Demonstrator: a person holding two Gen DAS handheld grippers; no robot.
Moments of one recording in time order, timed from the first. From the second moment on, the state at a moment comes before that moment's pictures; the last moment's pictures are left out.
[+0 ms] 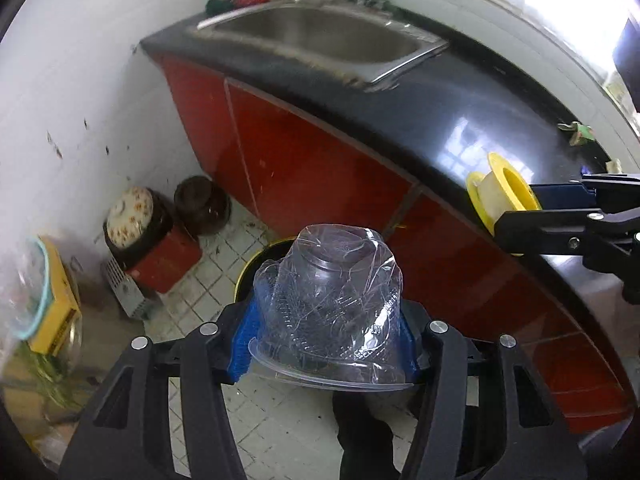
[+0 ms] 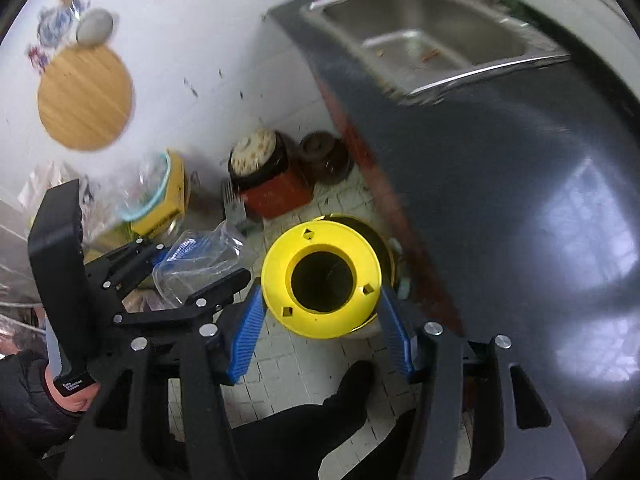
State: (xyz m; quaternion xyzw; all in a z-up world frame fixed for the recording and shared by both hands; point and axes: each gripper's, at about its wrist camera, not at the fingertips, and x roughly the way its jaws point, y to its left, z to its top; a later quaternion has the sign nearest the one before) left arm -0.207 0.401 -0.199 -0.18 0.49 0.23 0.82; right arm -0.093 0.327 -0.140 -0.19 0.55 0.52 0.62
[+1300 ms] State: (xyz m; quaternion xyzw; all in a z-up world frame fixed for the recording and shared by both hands) left arm -0.135 0.351 -0.135 -0.11 0.48 0.16 0.86; right arm 0.007 0.158 -0.042 -0.12 0.48 0.36 0.79
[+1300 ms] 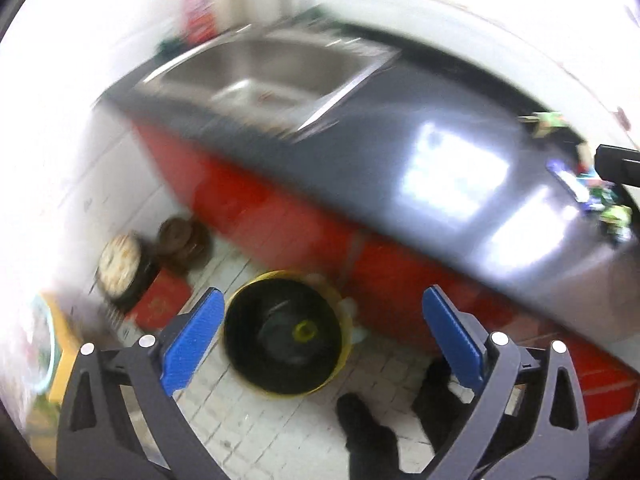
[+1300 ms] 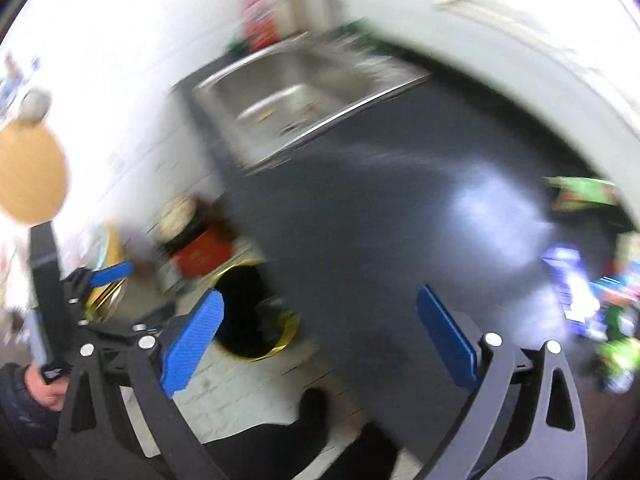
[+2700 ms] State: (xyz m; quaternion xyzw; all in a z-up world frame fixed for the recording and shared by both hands) left arm 0.326 0.068 -0.171 0.11 0.47 -0.12 0.87; right arm 0.345 -0.191 -0.142 0.05 0.56 0.04 0.83
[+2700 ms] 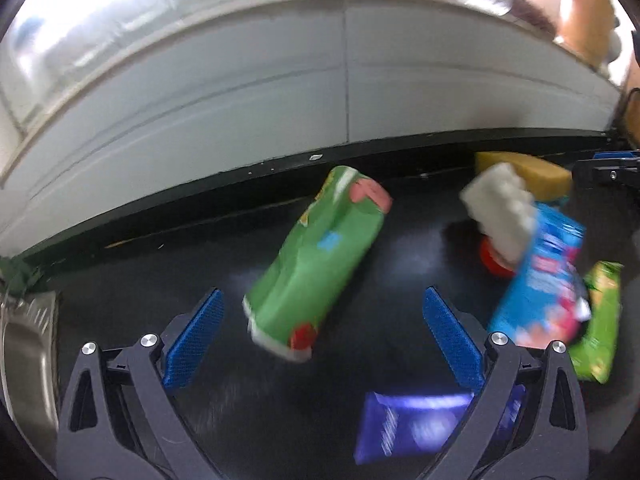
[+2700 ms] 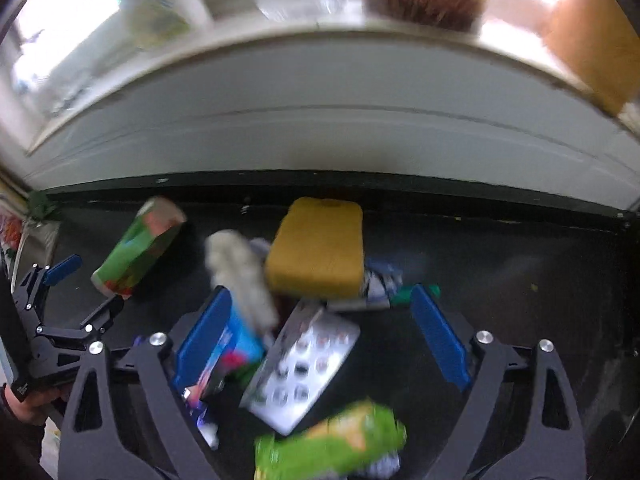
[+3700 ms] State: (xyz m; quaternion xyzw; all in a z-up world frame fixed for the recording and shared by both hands) left arm 0.251 0.085 -0.112 0.09 0.47 -0.08 0.87; right arm 0.270 -0.172 -0.052 0.03 0.50 0.06 0.86
